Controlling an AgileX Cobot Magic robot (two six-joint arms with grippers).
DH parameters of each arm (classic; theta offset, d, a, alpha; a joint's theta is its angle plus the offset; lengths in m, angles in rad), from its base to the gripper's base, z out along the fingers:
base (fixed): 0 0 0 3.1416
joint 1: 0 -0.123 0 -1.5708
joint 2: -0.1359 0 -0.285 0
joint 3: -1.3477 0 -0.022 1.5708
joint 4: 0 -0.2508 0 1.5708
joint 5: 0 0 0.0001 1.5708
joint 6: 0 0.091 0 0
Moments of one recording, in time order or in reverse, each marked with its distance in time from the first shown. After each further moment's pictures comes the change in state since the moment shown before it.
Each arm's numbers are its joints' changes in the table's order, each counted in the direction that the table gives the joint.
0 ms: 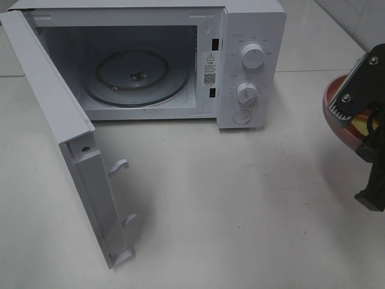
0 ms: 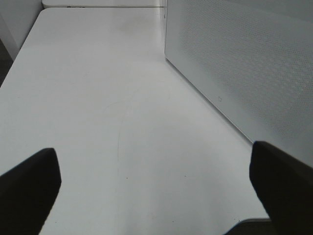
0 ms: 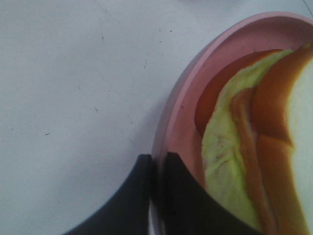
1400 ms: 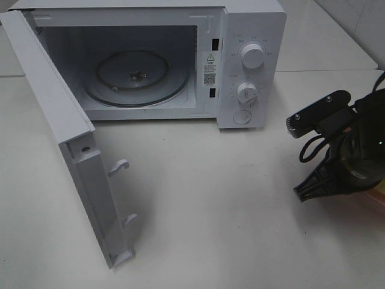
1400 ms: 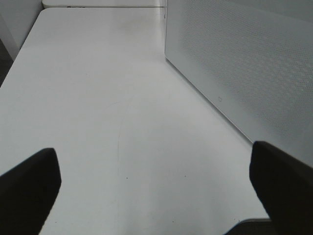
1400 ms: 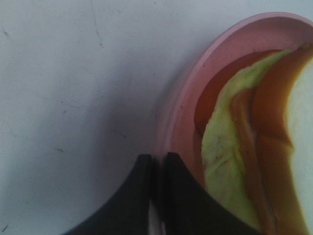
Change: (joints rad) left arm 0.000 0.000 0.000 0.000 0.000 0.000; right arm 0.004 -0.522 0.001 0.465 -0.071 0.991
